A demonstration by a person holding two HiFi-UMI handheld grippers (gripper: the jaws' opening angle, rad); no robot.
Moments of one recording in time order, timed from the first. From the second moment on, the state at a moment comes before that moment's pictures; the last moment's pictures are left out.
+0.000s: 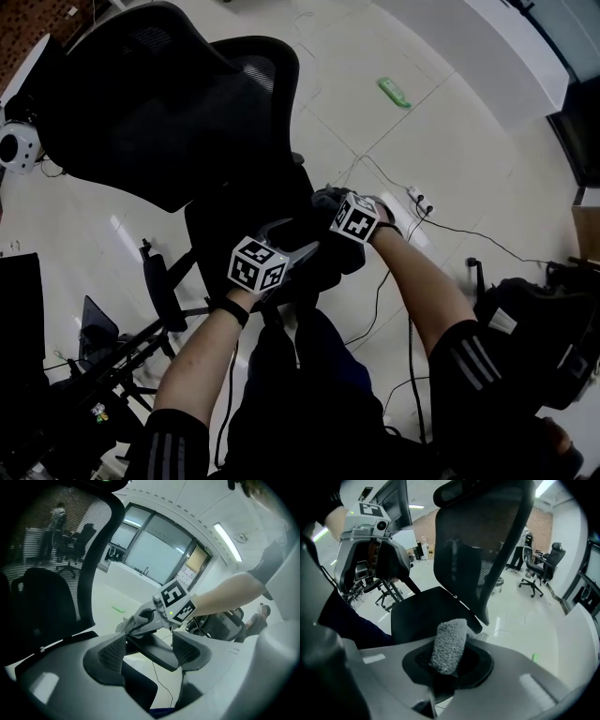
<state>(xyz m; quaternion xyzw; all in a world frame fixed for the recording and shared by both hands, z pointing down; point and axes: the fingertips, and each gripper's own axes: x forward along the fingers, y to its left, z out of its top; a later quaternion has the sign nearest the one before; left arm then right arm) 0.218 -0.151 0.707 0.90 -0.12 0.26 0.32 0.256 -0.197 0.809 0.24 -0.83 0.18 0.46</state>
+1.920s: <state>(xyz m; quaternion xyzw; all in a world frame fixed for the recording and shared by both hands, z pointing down) 0.152 -0.056 0.690 0.90 -0.10 0.24 0.35 0.219 -0.026 0.771 0.27 -0.83 0.28 0.40</state>
